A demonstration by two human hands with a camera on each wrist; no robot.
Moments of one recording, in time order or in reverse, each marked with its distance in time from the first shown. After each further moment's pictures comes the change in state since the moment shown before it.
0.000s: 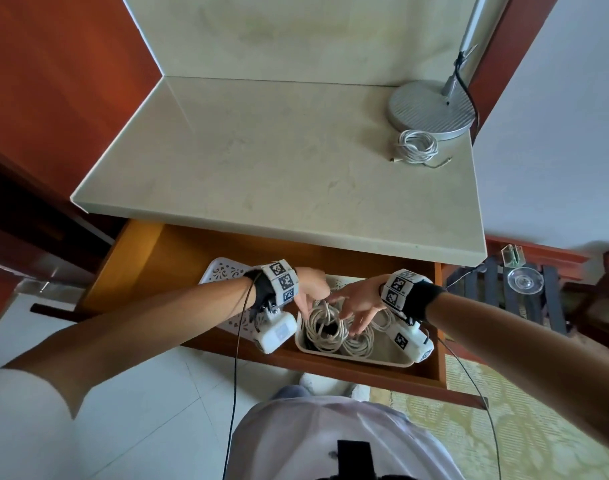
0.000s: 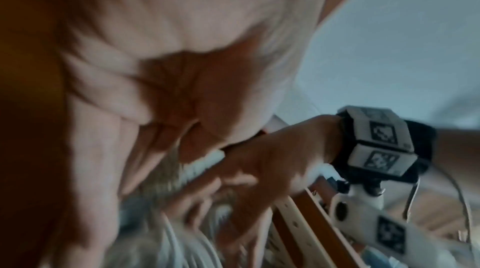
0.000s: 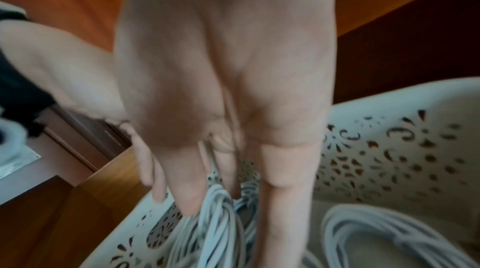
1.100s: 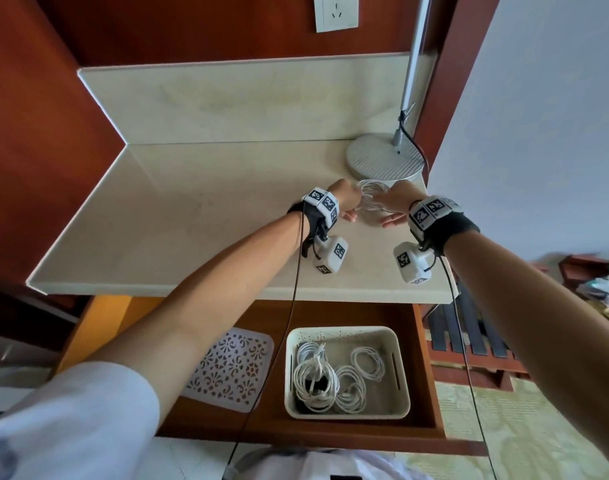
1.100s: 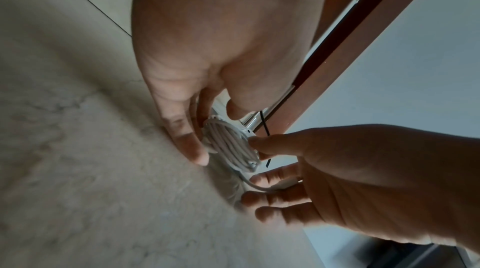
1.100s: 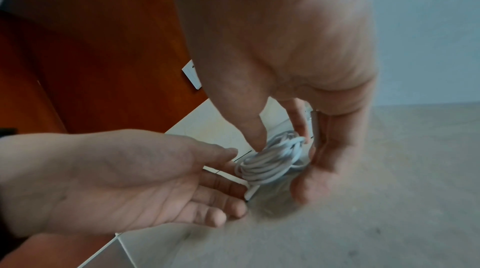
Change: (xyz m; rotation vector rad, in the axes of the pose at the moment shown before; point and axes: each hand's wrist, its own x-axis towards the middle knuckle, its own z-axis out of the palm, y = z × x) left_hand 0.037 0.230 -0.131 -0.253 0.452 0.485; right_hand -0.124 -0.059 -0.203 0.412 1.059 -0.142
